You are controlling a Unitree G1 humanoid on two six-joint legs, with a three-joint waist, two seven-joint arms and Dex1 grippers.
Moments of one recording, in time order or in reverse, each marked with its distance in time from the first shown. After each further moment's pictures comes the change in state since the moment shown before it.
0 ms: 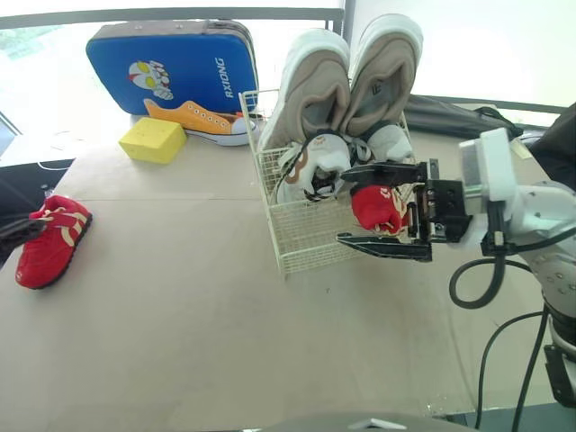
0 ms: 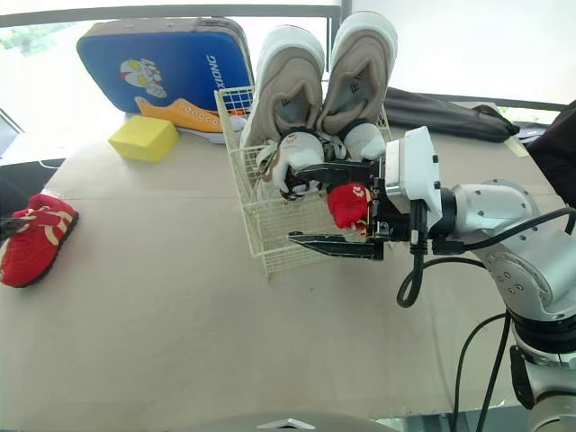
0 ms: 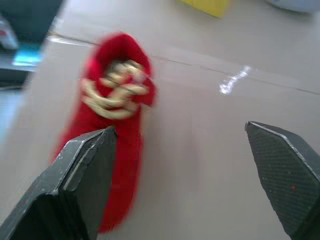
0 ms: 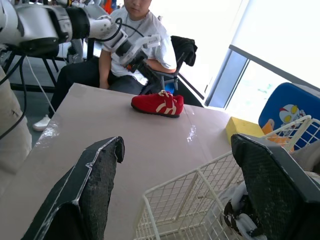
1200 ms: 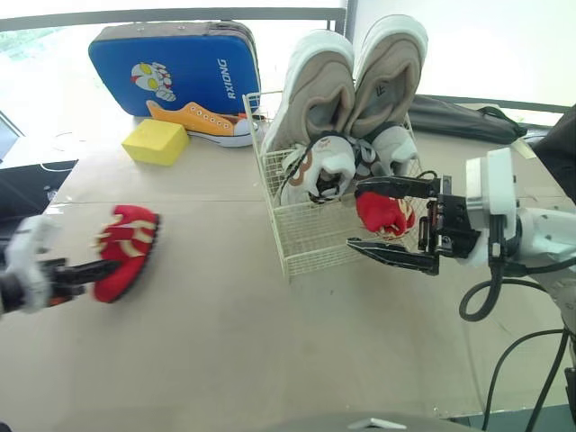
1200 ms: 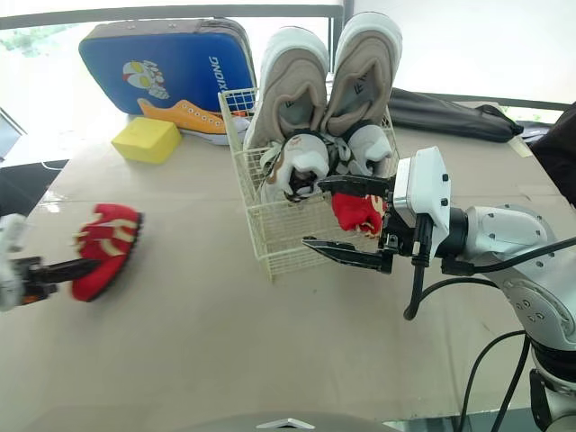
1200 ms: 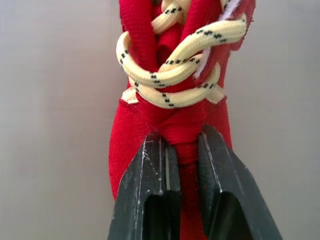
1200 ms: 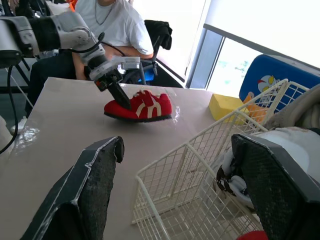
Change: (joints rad) left arm 0.234 -0.357 0.081 -0.949 0.008 0.636 -0.155; right arm 0.140 -0.068 -0.079 -0.089 0.043 0.032 -0.122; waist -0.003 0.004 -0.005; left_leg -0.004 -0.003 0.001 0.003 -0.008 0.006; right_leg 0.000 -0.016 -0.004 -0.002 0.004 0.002
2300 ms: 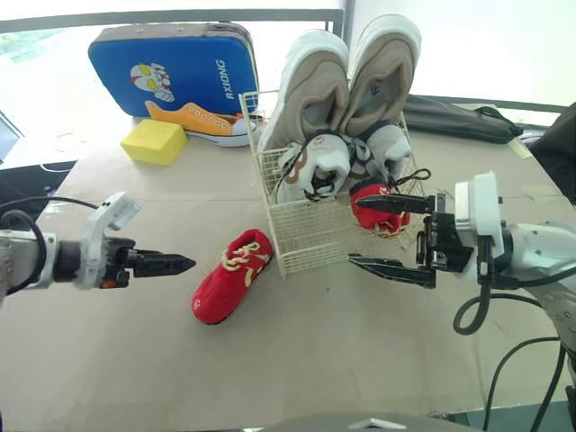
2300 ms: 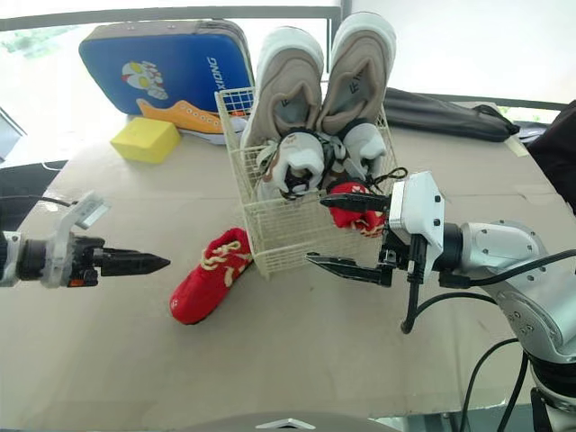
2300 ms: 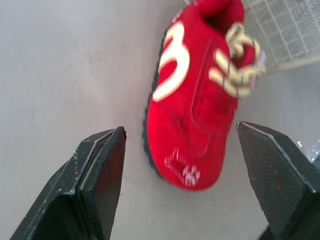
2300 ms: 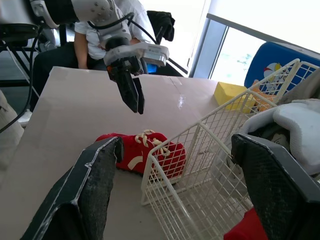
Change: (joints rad) left arm -0.322 0.255 -0.492 0.135 -0.107 -0.057 -0.164; right arm 0.106 -0.002 0.010 -0.045 -0.049 -0.028 0.011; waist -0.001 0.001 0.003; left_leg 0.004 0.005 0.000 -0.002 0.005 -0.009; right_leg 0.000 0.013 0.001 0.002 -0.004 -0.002
